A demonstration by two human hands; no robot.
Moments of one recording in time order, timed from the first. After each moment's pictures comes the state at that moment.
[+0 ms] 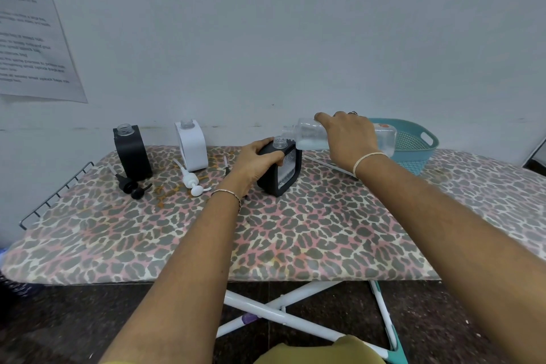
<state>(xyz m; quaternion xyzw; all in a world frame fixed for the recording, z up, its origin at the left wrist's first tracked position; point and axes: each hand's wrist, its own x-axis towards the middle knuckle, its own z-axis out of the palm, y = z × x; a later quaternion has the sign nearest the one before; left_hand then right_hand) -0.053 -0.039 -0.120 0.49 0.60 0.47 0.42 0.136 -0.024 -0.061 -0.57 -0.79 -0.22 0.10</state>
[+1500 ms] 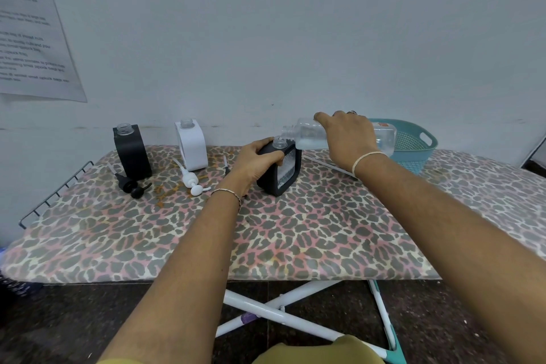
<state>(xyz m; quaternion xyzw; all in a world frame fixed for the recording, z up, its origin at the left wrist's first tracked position) -0.053 -0.039 -0.121 0.50 0.60 0.47 0.42 0.135 -0.025 -0.060 -0.56 -0.79 -0.23 0.10</state>
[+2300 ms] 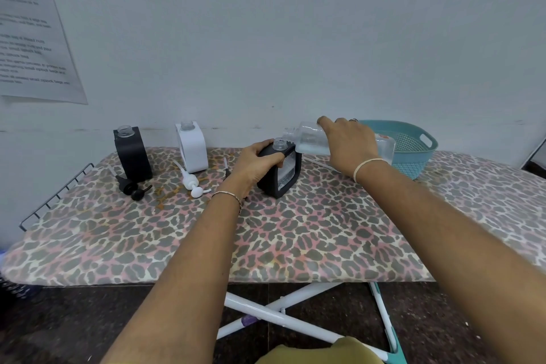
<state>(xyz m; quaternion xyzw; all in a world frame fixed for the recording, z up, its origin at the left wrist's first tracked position) -0.053 -0.038 -0.121 0.49 0.60 0.47 0.42 0.137 -0.027 -0.067 -0.58 -0.78 -0.21 0.10</state>
